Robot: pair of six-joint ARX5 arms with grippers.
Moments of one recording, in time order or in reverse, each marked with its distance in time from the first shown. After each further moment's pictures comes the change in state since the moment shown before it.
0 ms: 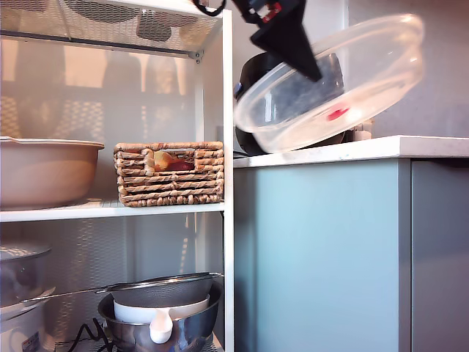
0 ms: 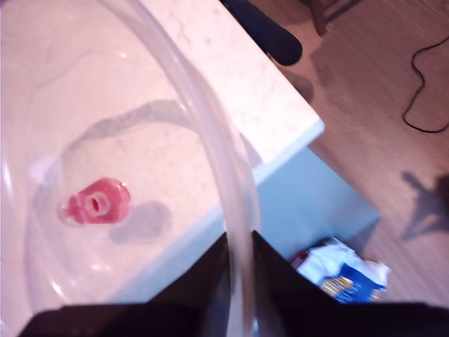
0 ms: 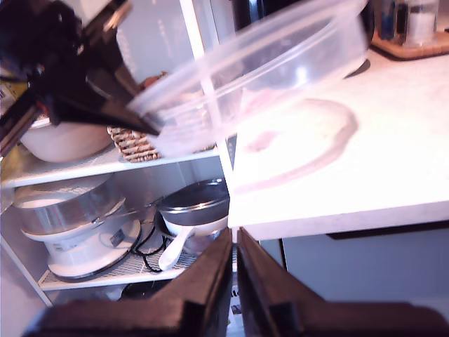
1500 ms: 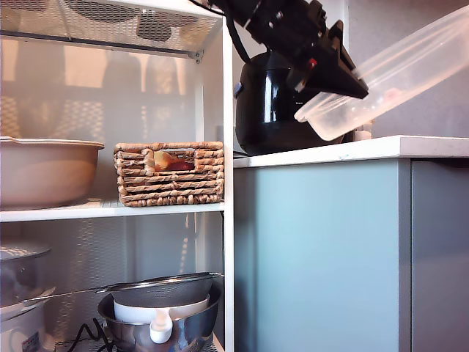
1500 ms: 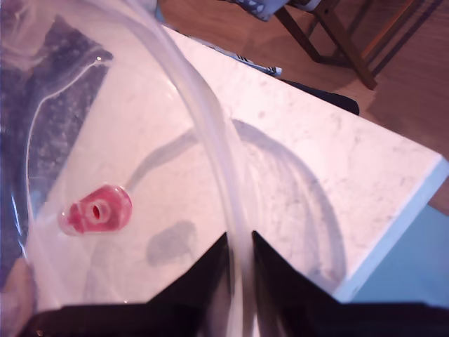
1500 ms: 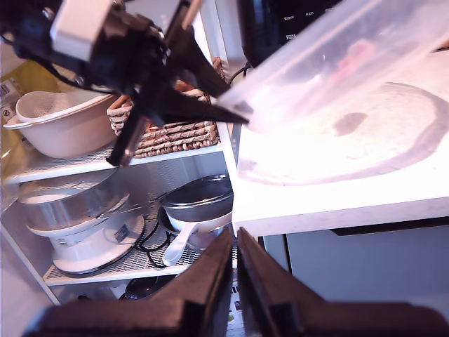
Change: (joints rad) left arm 0.047 0.175 0.000 0.371 0.209 0.220; right arm 0.000 0.000 0.001 -0.004 -0.010 0.002
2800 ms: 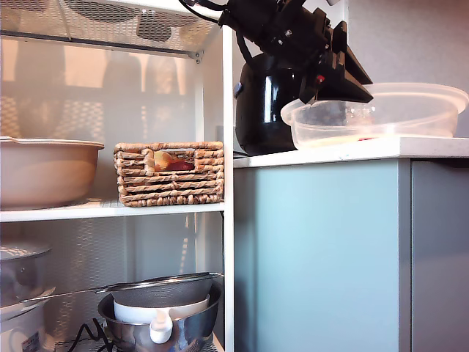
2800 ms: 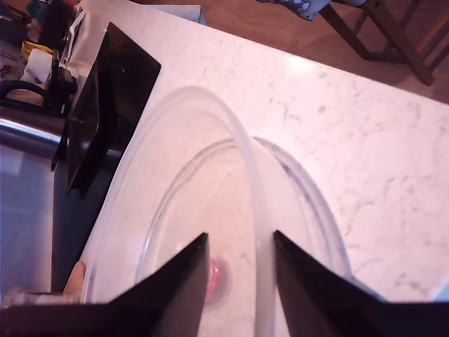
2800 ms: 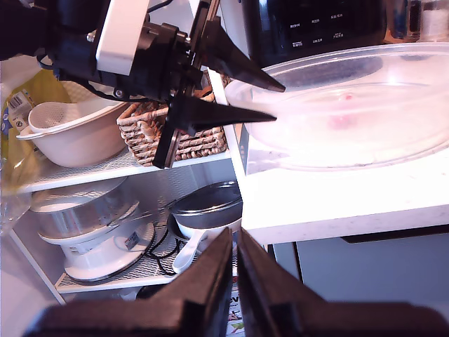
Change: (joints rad) left arm 0.008 0.026 0.000 0.159 0.000 0.005; right arm 0.000 0.000 0.000 0.021 -0.017 0.027
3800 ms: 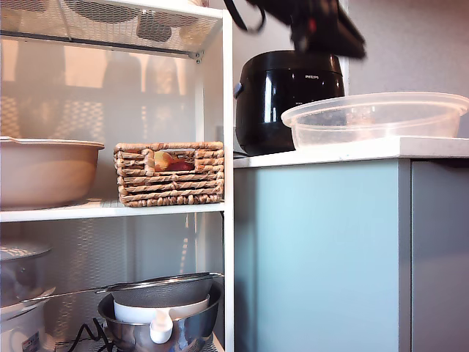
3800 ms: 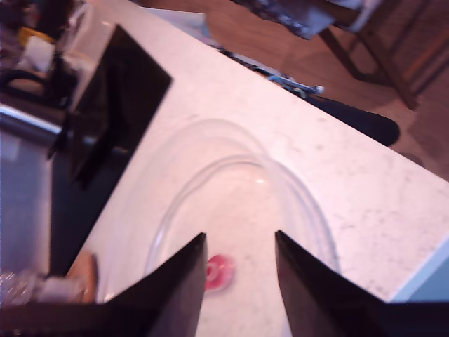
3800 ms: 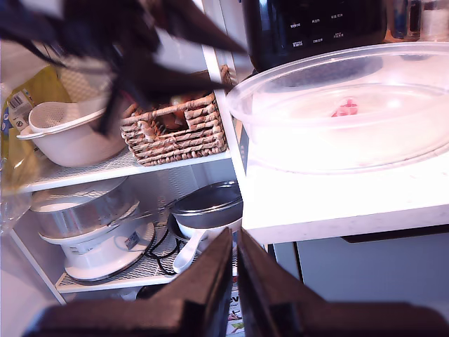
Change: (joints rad) left arm 0.003 -0.136 0.006 -0.138 -0.028 -0.128; right arm 0.000 0.000 0.000 0.000 0.000 0.000
